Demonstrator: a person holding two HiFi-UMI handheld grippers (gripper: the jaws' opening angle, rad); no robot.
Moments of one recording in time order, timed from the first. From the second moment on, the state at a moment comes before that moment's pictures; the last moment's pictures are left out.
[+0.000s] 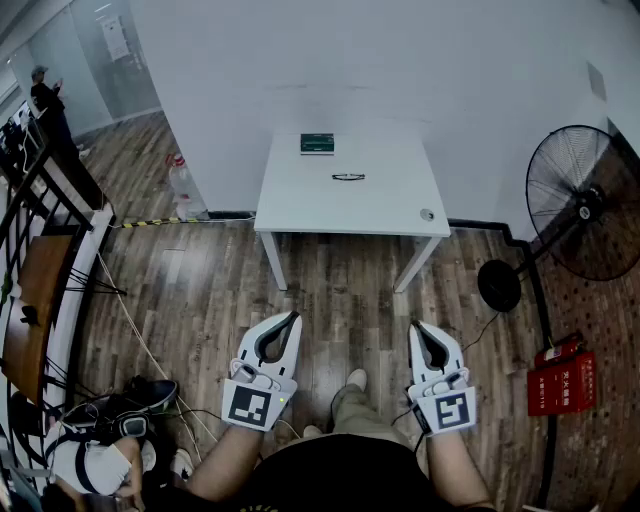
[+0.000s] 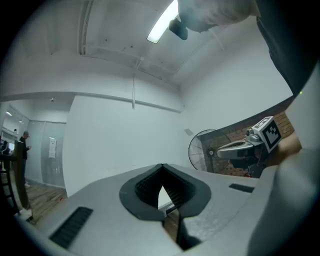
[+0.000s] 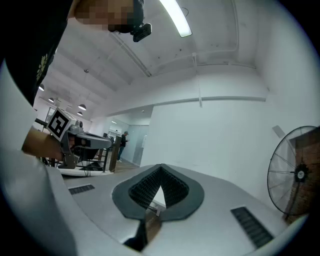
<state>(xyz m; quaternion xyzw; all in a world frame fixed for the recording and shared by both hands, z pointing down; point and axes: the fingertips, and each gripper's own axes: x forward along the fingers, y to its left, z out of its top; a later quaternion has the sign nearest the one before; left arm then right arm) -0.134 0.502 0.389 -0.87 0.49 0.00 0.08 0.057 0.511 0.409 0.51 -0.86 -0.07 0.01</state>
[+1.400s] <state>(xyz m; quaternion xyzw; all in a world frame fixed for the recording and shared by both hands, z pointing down) -0.059 0.291 0.414 -0.86 0.51 0.00 0.04 0.120 0.306 0.421 0.49 -0.87 -0.07 0.02</state>
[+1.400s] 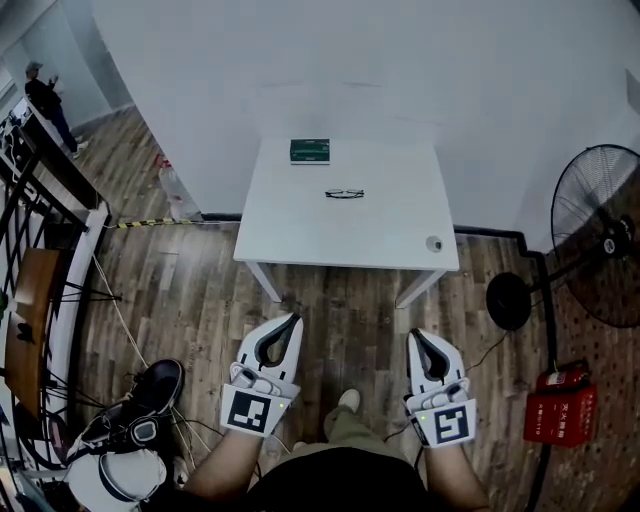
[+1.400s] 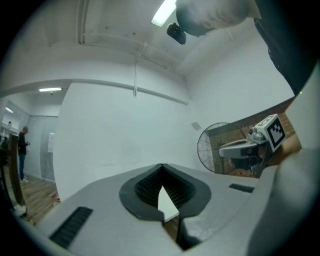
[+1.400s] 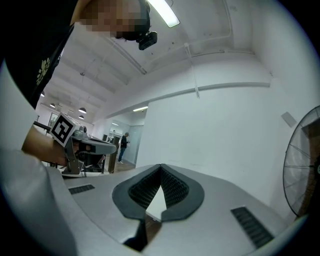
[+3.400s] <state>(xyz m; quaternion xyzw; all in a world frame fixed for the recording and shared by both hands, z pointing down) -0.065 0.212 0.383 -0.82 0.57 -0.02 0.07 0.118 0.207 0.398 0.43 -0.90 -0.07 -0.01</state>
